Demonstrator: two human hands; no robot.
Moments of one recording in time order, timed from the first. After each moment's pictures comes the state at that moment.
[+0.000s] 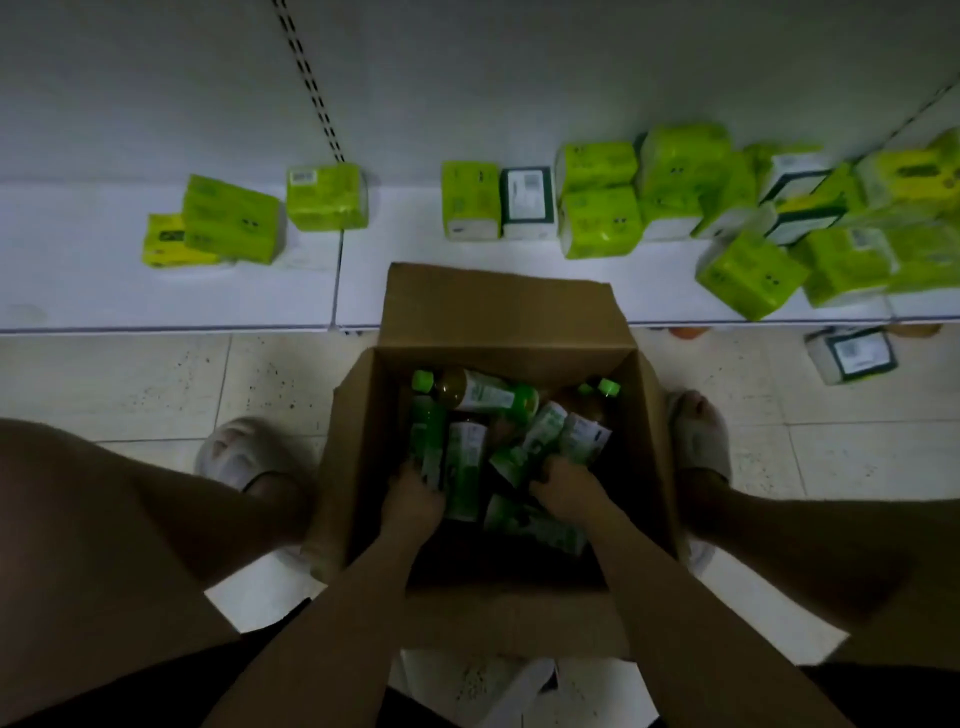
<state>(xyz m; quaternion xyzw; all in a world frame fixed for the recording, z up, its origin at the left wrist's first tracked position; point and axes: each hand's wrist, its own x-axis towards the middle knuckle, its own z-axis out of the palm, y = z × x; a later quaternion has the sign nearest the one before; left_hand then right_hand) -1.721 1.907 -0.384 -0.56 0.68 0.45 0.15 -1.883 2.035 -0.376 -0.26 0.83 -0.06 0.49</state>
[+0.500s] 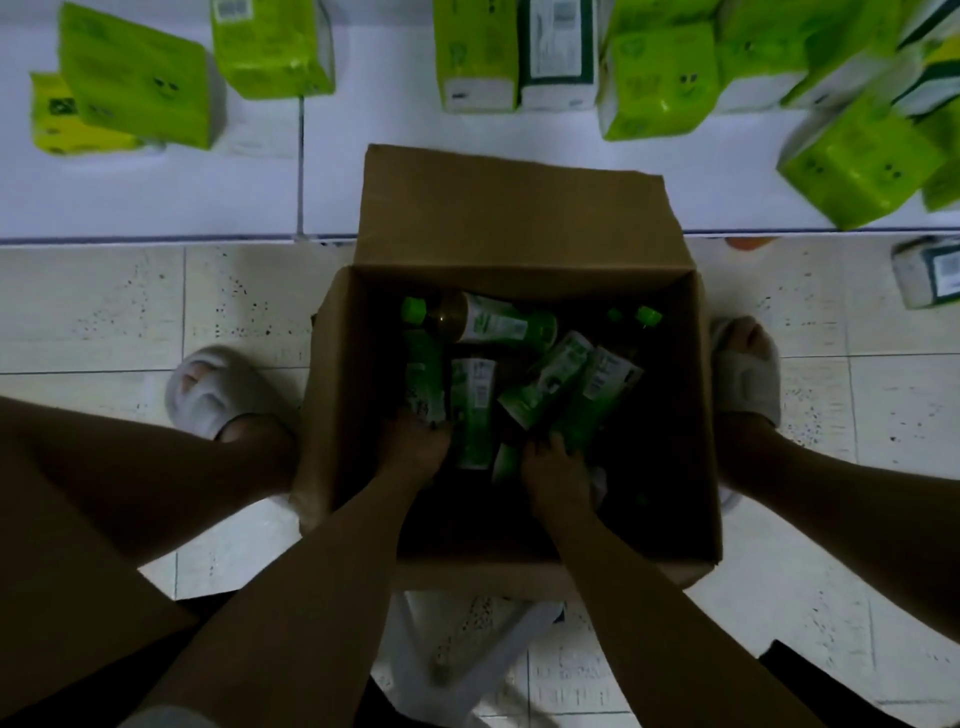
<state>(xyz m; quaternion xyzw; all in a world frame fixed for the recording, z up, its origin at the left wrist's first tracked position) -1.733 1.897 -0.440 -0.62 0.61 0.44 0.22 -1.830 2.038 -0.442 -0.39 0.78 0.24 0.43</state>
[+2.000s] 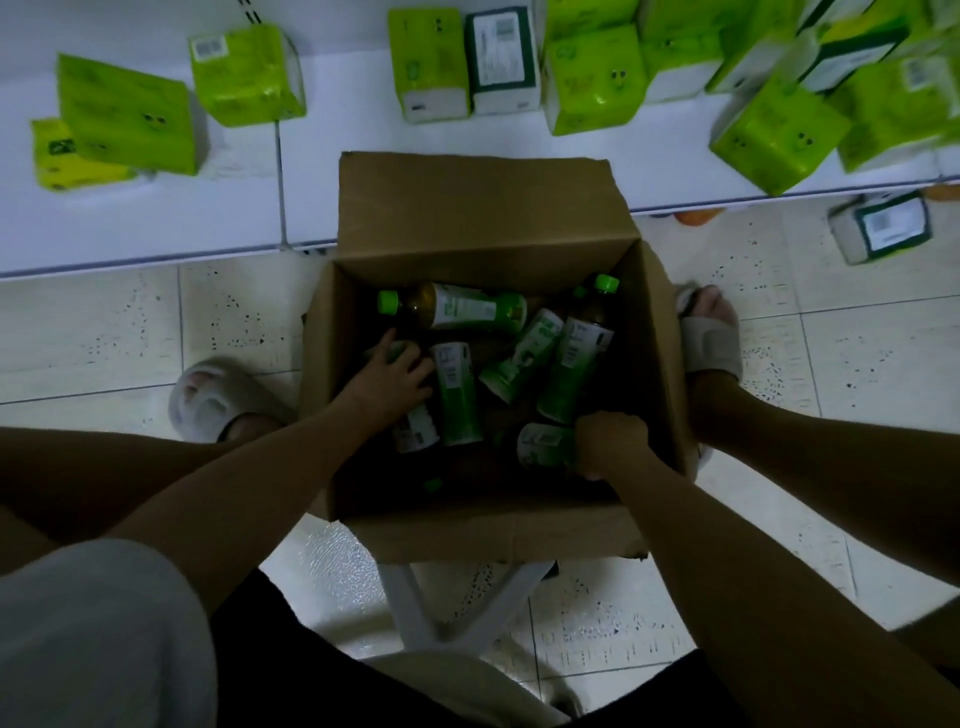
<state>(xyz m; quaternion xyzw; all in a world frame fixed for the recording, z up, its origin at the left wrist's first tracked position) -1.739 1.844 -0.410 0.08 0.91 -0.17 0.38 -1.882 2.072 -0.369 -0.32 0.78 0.25 0.48</state>
